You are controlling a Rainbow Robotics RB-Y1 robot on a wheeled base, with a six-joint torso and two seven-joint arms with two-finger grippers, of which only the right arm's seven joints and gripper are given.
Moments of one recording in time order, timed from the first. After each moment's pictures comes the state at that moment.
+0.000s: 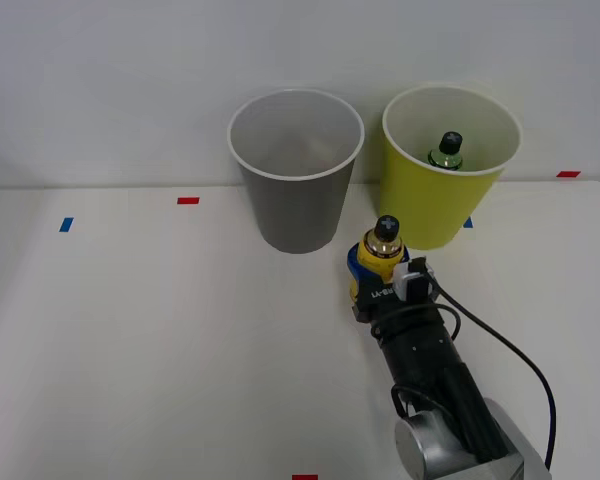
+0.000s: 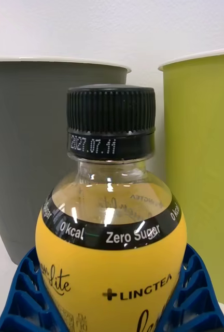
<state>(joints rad) 0.06 -0.09 0.32 -1.52 -0.19 -0.33 1.73</state>
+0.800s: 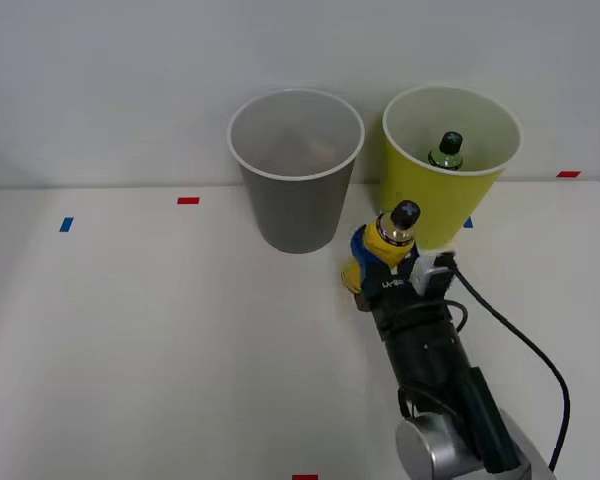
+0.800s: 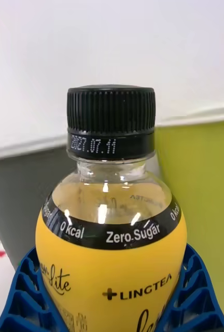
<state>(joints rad) 0.09 -0.13 0.37 -1.63 -0.35 -0.41 1.69</state>
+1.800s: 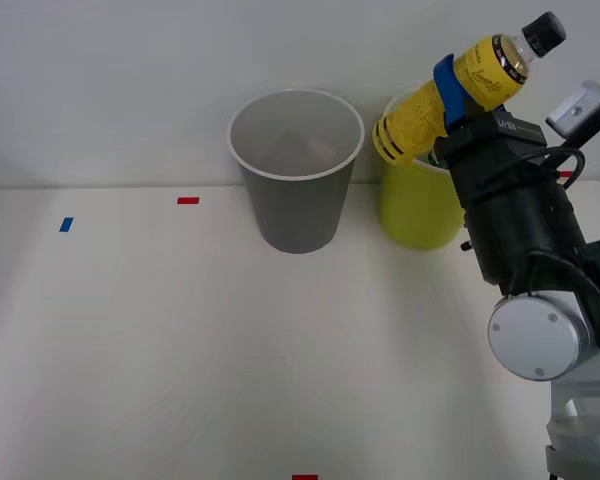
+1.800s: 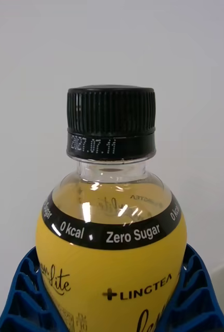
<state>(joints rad) -0.09 -0.16 0.09 -2.07 -0.78 0.03 1.68</state>
